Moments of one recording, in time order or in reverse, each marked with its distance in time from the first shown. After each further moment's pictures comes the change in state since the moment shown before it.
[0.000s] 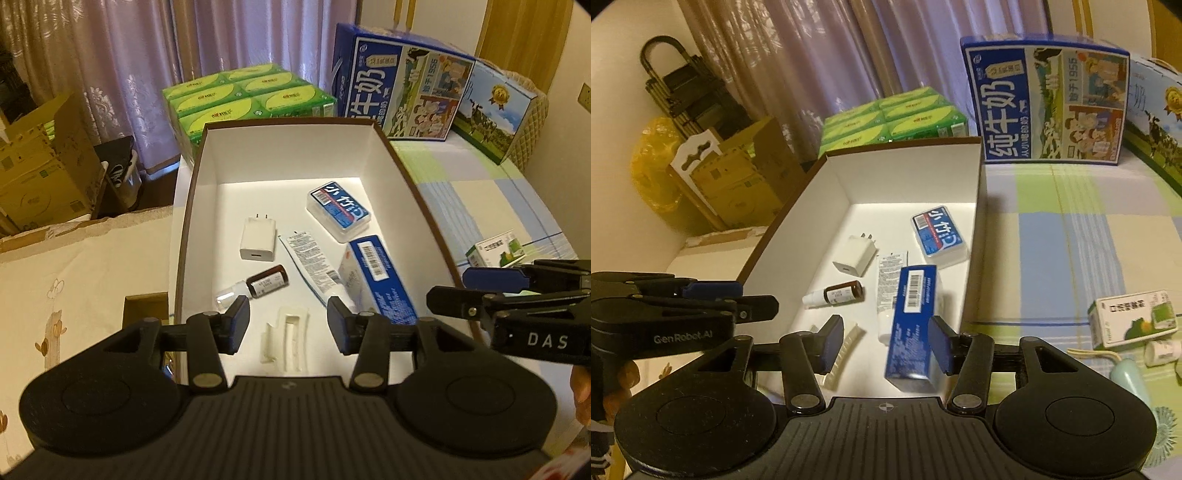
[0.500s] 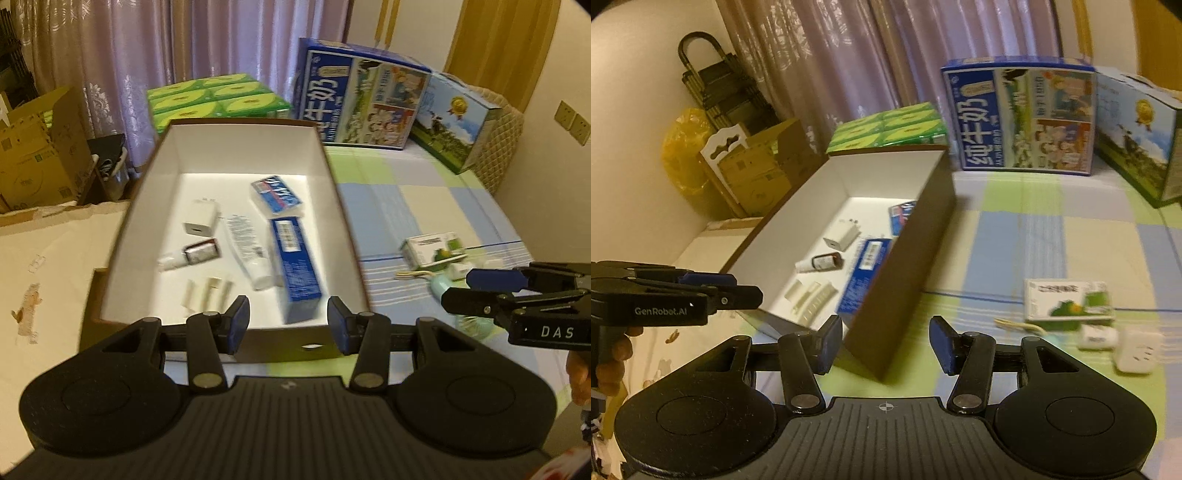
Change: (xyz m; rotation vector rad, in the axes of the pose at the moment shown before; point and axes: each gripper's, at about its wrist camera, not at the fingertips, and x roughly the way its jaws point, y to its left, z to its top) left arm -0.046 -0.079 -0.042 -0.069 -0.049 -0.057; right arm -0.090 -0.071 -0.050 -0.086 -0.027 0.040
